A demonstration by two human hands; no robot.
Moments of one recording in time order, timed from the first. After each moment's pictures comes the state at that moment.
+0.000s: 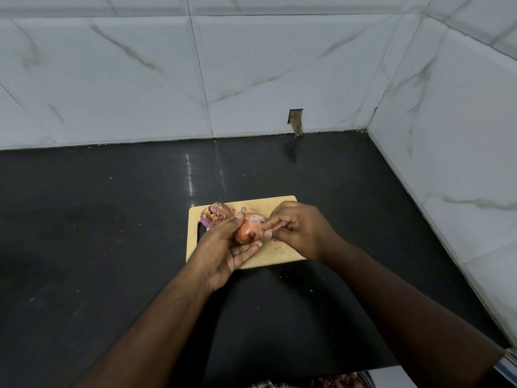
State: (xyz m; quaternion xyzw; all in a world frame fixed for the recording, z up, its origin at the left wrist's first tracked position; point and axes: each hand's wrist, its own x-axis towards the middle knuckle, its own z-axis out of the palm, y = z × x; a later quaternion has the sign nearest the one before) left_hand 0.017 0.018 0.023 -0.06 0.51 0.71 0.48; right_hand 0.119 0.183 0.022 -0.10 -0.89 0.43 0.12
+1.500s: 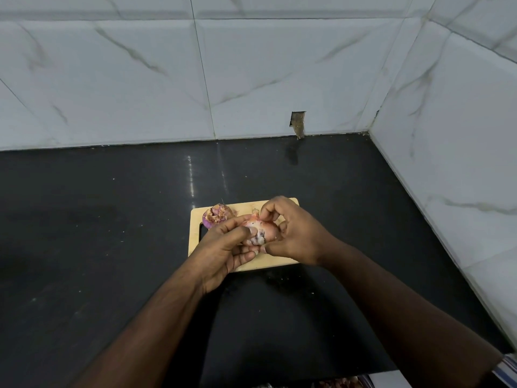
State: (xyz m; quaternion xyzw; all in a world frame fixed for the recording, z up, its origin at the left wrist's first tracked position) left_hand 0.008 0.012 0.012 0.07 0.56 0.66 0.49; right_hand 0.113 0.173 0.032 -0.09 -0.86 0.50 0.06
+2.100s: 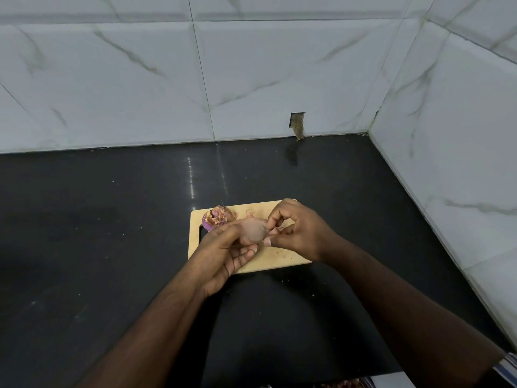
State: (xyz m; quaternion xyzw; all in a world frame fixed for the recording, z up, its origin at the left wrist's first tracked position) left_hand 0.008 0.013 0.011 -0.01 0.52 0.70 0.49; right_hand 0.114 0.185 0.027 -0.11 -0.87 0.48 0.08
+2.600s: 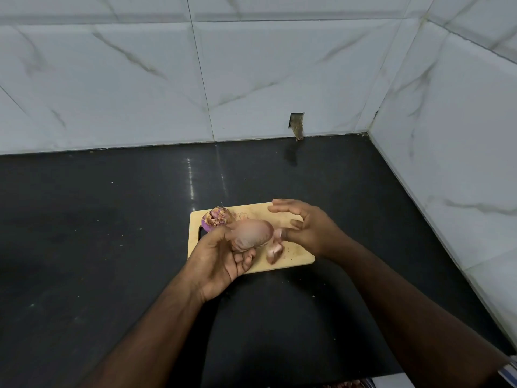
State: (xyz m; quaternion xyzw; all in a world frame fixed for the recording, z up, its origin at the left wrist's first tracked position) left_hand 0.003 0.004 0.005 -0.01 0.43 0.71 0.56; right_hand 0.118 0.201 0.019 -0.18 -0.83 0.53 0.05
